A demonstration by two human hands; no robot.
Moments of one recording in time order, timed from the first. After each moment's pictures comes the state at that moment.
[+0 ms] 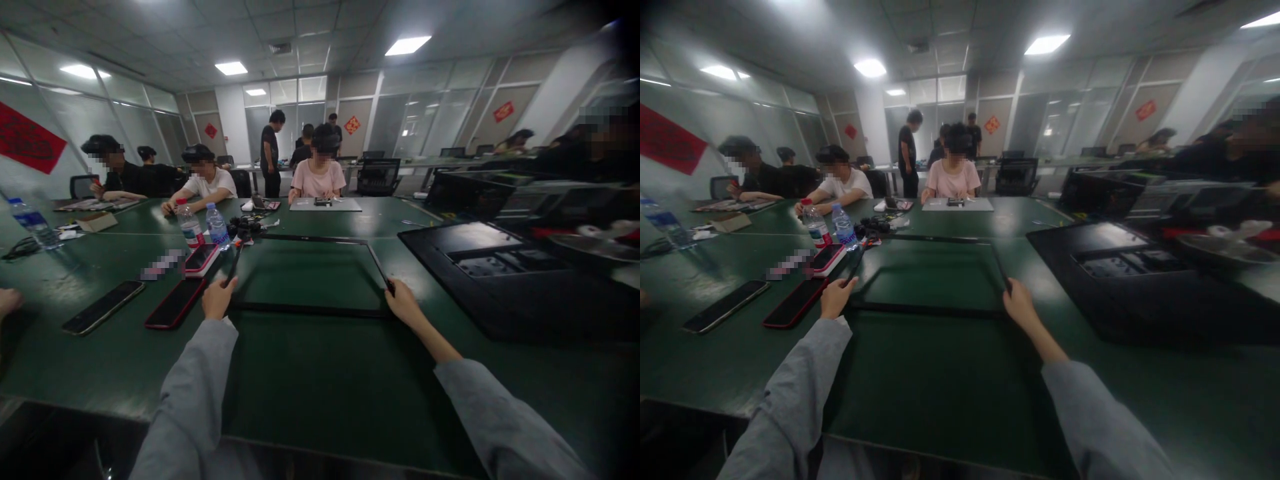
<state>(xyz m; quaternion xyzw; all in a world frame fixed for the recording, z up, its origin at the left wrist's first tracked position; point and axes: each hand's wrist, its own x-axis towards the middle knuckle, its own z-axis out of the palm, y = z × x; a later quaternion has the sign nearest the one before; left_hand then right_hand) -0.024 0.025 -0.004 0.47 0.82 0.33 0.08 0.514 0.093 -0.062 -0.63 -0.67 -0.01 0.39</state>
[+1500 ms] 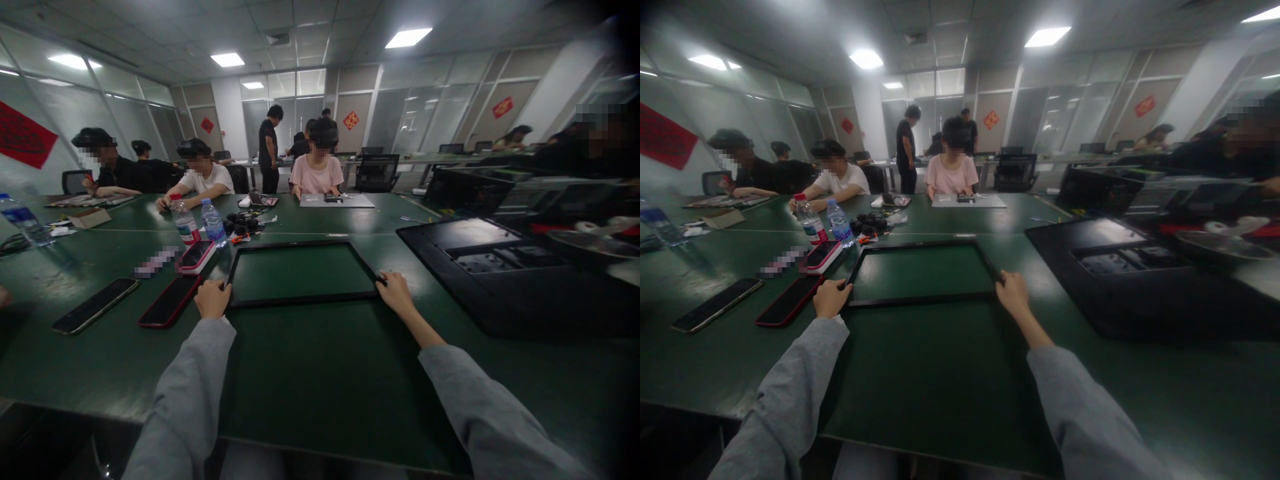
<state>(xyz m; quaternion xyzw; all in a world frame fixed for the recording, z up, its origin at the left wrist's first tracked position) -0.017 0.019 -0.011 0.51 0.83 0.24 -0.02 0.510 0.109 -0.063 -0.68 -0.67 -0.01 0.31</state>
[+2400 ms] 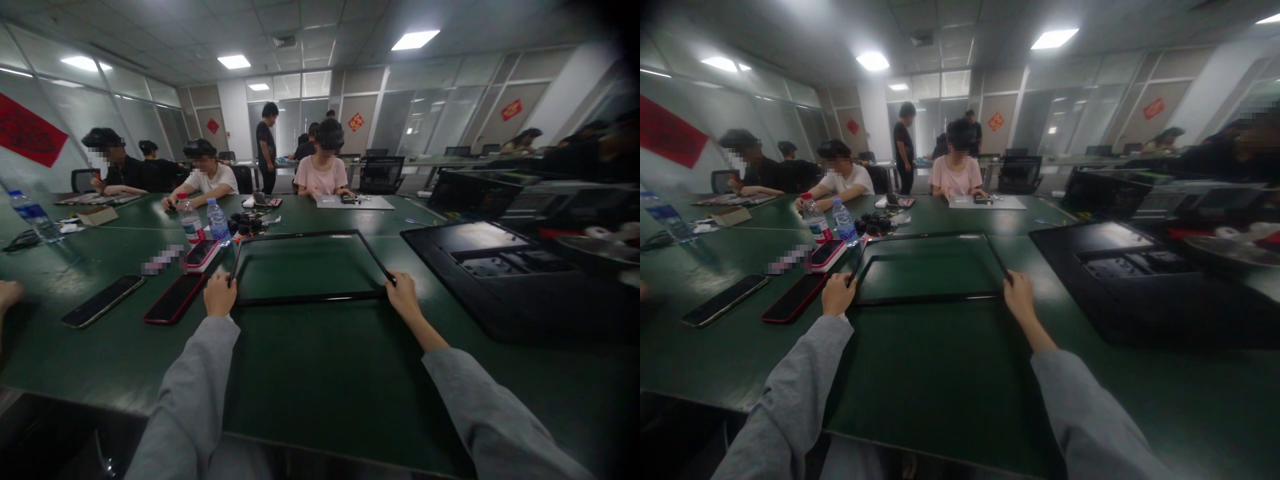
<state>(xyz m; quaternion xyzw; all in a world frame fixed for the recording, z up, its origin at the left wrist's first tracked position) -0.007 0.017 -0.005 0.54 0.80 0.26 -0.05 0.509 0.108 -0.058 -0.64 -0.64 -0.01 0.42</state>
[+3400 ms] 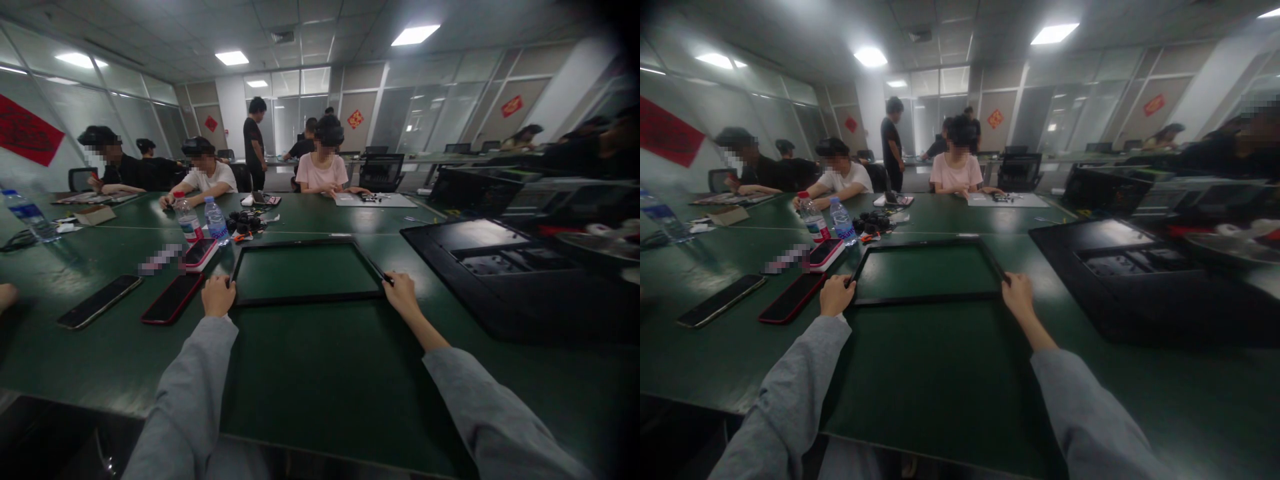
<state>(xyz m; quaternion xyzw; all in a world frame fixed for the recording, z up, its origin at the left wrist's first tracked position) -0.013 0.023 -0.015 0.55 0.81 0.21 -0.06 0.513 0.112 -0.067 -0.66 -0.66 -0.03 0.35</state>
